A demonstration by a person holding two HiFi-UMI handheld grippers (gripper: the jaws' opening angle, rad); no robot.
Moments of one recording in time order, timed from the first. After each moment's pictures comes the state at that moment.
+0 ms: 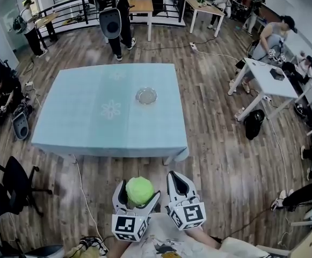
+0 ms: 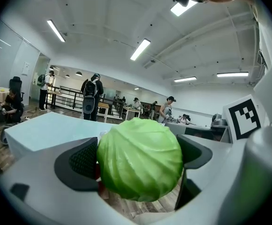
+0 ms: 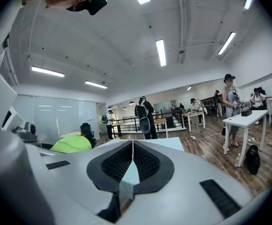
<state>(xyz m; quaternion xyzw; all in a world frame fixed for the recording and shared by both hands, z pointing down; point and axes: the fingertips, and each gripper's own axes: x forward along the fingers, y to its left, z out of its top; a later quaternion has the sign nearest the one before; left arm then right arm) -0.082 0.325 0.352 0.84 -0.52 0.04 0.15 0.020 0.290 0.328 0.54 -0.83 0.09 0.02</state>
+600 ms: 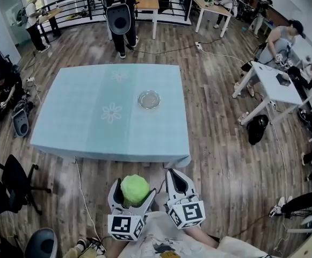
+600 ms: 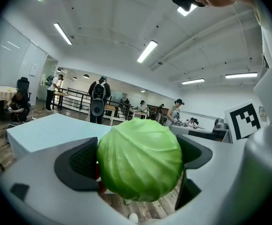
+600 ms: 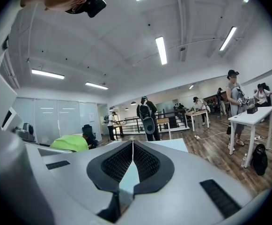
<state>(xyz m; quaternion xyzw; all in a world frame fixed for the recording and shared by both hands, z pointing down) -0.098 0.260 0.348 0.82 -0.56 0.03 0.15 0.016 0.220 0.329 0.53 -0.84 0.10 0.01</state>
